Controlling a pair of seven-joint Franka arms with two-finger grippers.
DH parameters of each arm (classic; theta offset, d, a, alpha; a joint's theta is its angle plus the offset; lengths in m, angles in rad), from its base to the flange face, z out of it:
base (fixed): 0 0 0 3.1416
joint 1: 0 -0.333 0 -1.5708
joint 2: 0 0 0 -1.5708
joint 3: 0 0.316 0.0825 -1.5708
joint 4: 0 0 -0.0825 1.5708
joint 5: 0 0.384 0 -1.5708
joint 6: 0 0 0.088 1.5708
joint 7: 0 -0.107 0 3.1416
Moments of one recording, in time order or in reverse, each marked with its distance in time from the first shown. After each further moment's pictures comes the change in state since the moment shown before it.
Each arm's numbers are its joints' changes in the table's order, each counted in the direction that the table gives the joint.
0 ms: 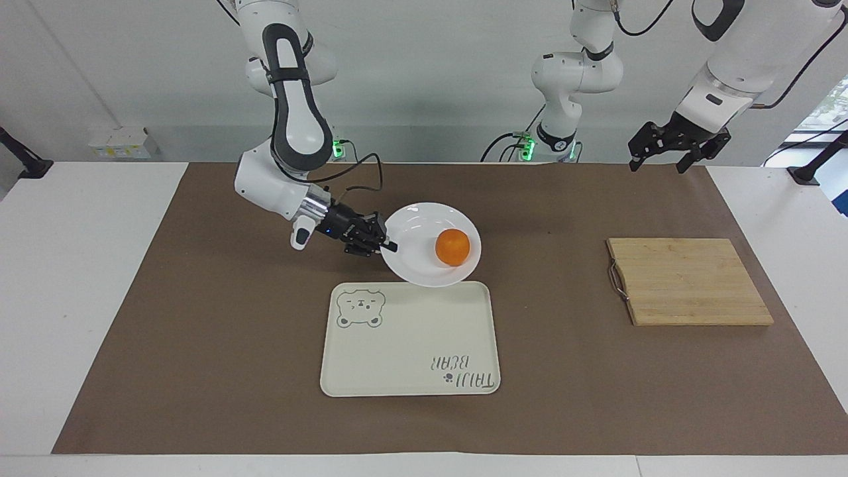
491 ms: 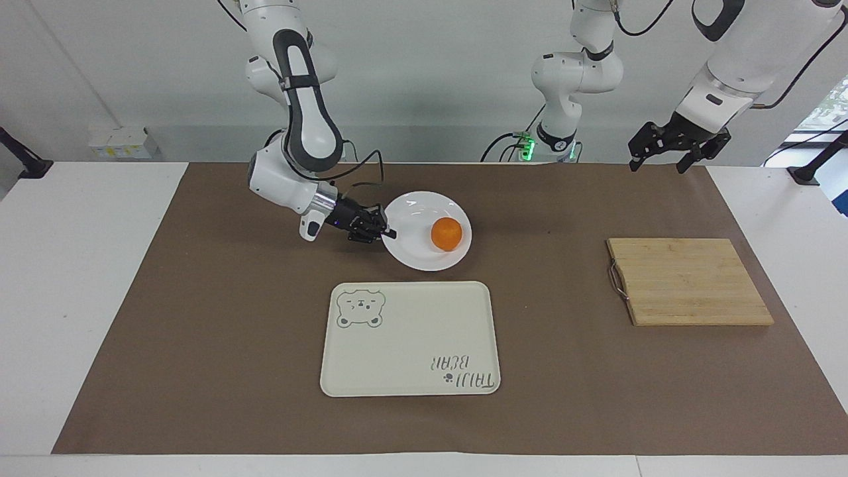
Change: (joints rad) left arm 0.000 0.000 0.000 0.000 0.000 0.000 0.000; right arm -0.037 0.108 0.001 0.245 -0.038 -0.006 0.060
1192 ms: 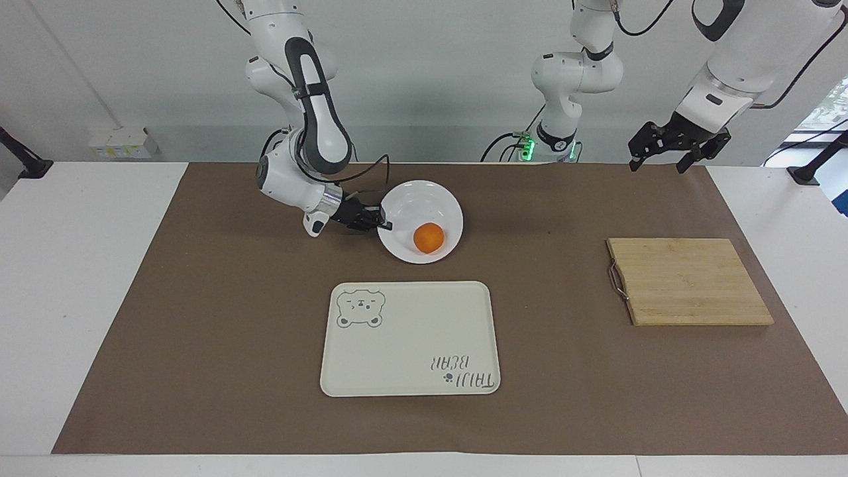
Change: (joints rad) left arm 0.000 0.000 0.000 0.000 0.000 0.000 0.000; right arm -0.013 0.007 0.000 0.115 -0.098 0.001 -0.150
